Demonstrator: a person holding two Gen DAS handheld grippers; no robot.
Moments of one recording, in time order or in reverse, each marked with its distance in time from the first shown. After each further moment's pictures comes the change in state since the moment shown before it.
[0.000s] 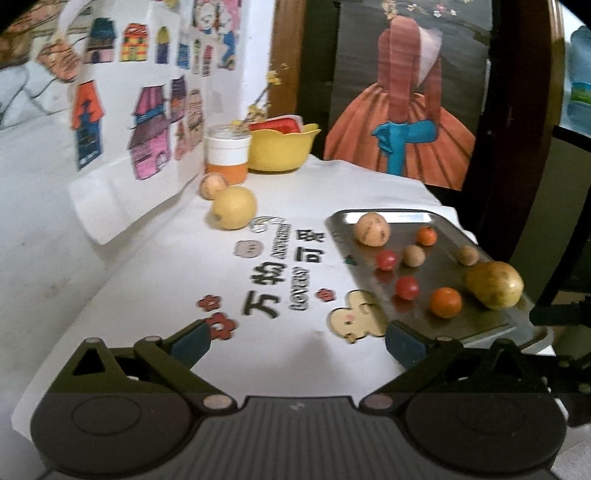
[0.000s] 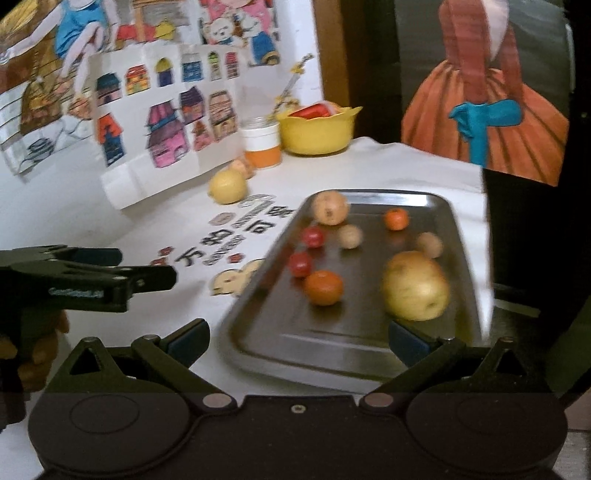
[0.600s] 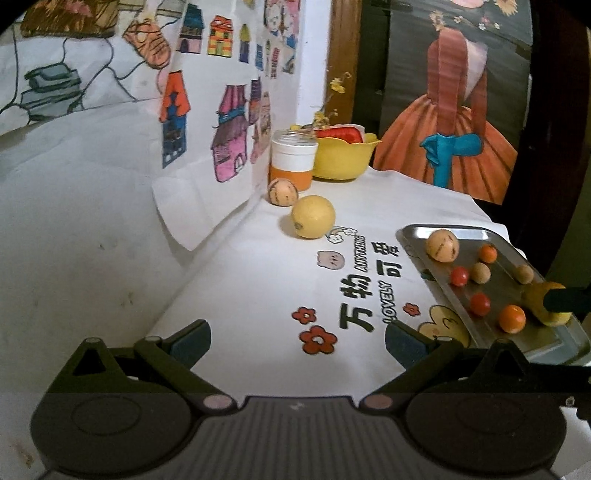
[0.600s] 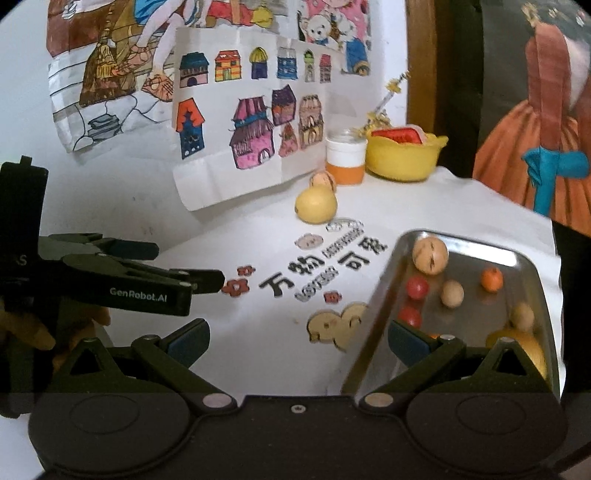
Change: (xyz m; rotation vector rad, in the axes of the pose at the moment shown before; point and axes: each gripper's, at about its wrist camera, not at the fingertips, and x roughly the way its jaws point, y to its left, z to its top) left arm -0.002 0.060 0.011 -0.050 -0.013 0.097; right arm 0.025 0.072 0.045 -0.180 -0.013 0.094
